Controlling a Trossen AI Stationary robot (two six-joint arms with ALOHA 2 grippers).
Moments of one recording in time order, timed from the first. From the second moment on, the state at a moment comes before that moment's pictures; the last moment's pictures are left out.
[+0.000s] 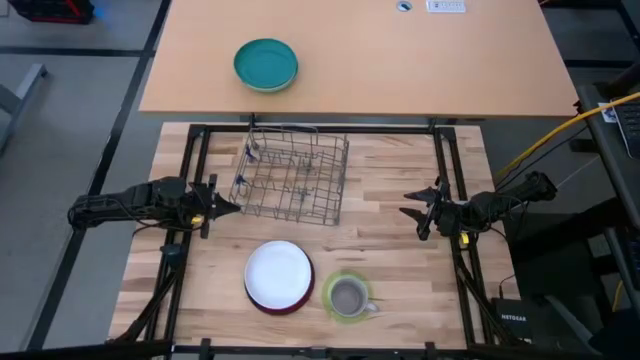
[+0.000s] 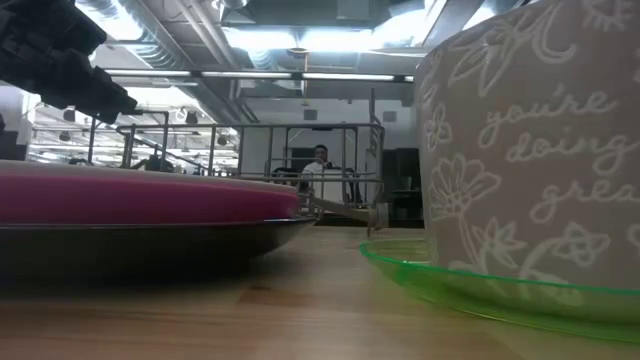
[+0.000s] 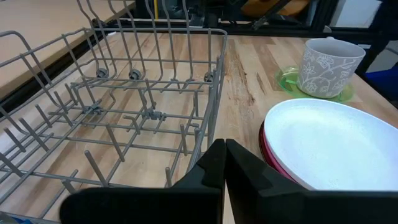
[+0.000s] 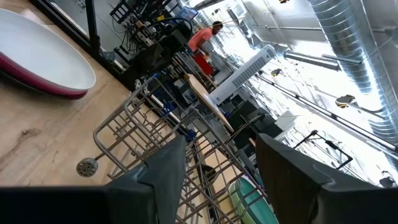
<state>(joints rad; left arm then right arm) 0.07 0.03 0.20 -0.49 0.01 0.00 0.43 0.00 0.01 0.16 0.54 -0.95</state>
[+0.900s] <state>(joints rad) 0.07 0.03 0.20 -0.49 0.01 0.00 0.42 0.00 0.01 0.15 0.54 -1.08</state>
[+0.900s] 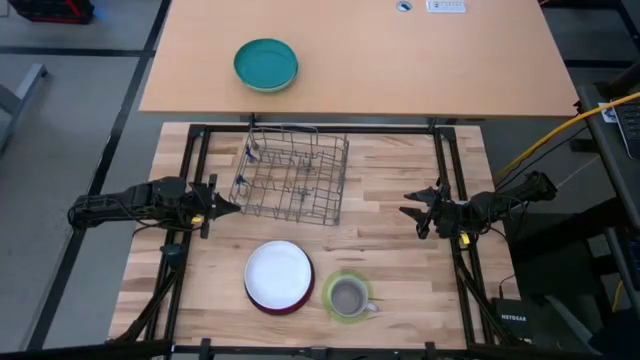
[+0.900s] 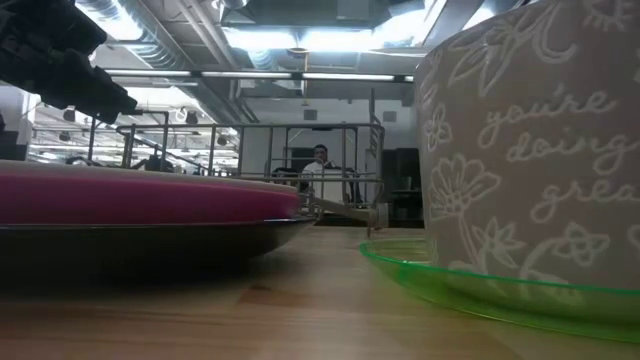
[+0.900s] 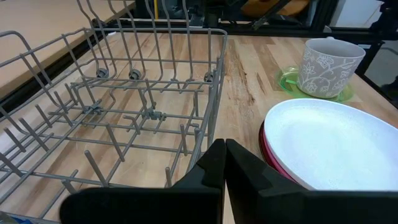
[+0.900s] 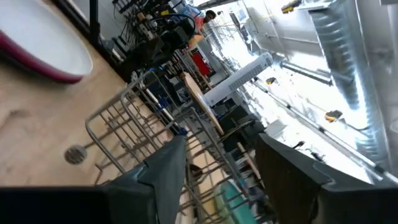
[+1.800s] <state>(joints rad) 0.07 0.03 0.20 -0.39 0.02 -0.05 0.42 0.00 0.01 0.16 0.46 -0.92</state>
